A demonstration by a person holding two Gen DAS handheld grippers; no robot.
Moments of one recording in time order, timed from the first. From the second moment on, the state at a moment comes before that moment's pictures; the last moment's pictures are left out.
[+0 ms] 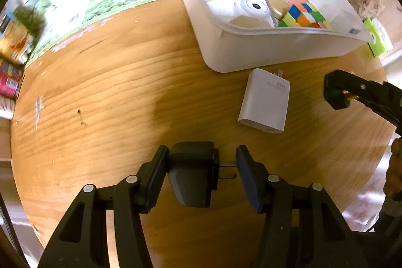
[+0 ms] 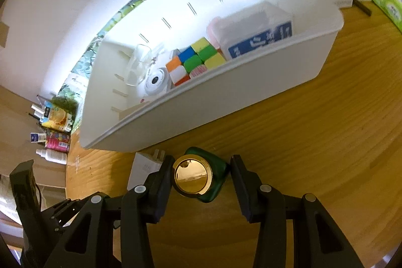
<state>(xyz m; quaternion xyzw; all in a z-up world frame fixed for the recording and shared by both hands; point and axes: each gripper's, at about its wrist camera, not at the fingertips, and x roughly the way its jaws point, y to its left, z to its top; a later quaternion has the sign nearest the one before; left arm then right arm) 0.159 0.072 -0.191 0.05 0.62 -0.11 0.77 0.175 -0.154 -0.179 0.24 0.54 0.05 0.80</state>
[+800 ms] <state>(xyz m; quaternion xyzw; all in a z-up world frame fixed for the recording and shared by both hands) 0.159 0.058 -0.124 -0.03 0.56 -0.04 0.83 0.170 -0.182 -0.104 0.10 0.48 0.15 0.86</state>
